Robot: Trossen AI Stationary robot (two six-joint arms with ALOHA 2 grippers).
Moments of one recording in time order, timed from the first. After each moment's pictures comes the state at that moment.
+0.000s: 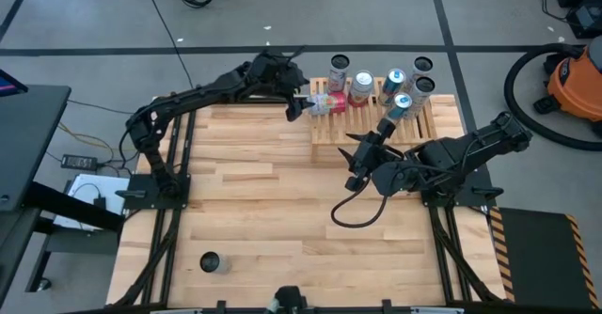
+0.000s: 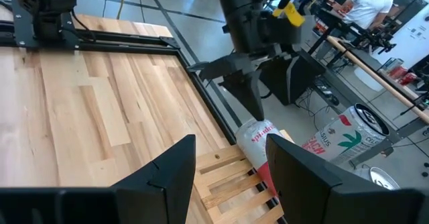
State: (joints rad) left arm 0.54 1.77 1.55 -0.29 0.22 0.27; right arm 0.40 1.35 1.42 -0.77 1.02 0.17
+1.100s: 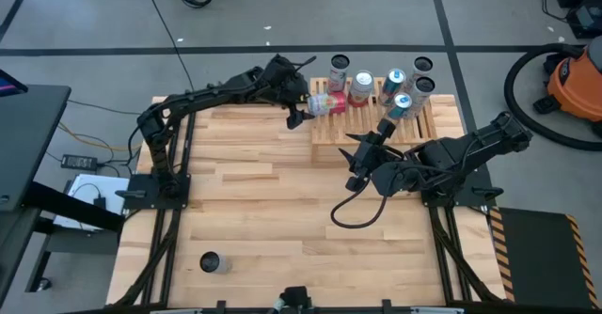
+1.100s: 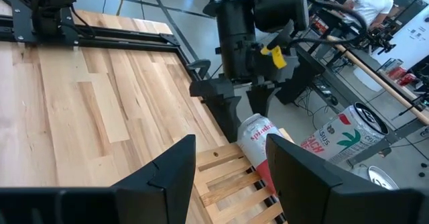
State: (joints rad) left arm 0.55 1.87 1.55 -0.35 0.32 0.30; right arm 0.40 1.35 1.42 -0.79 1.02 0.17
